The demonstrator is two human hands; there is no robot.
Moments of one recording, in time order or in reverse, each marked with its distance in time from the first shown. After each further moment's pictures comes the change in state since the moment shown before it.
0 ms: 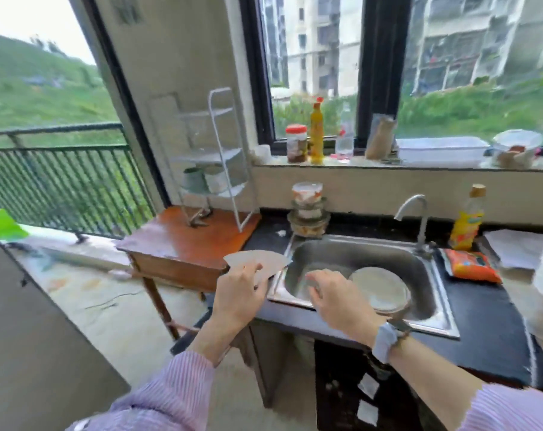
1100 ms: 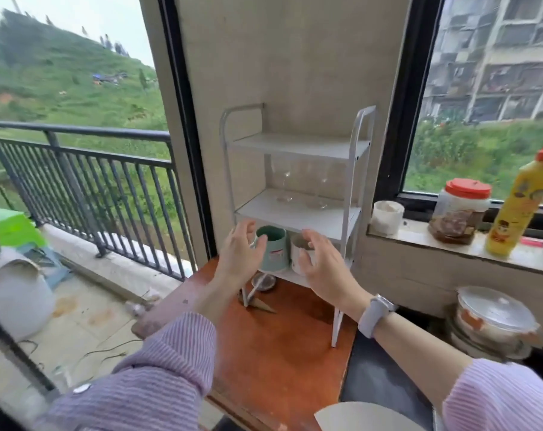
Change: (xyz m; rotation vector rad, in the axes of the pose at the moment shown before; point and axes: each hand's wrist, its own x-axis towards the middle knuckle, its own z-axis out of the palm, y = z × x) left_hand 0.462 -0.359 -0.041 -0.427 0.246 -0.227; right_hand 0.564 -0.167 0.154 0.387 0.105 -0.148
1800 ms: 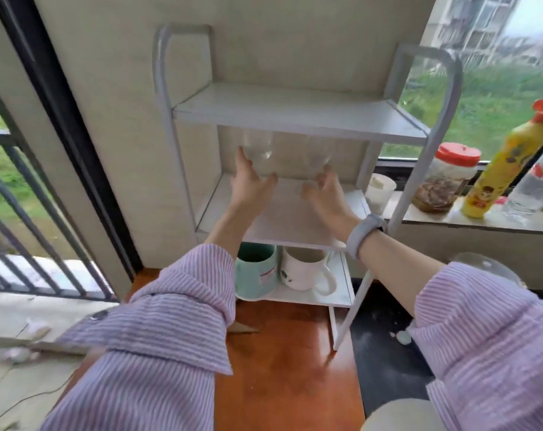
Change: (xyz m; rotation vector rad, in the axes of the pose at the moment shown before) left_hand 0.225 -0.036 0.099 -0.532 -0.416 -0.039; right_hand 0.201 0.066 0.036 0.216 0.375 0.536
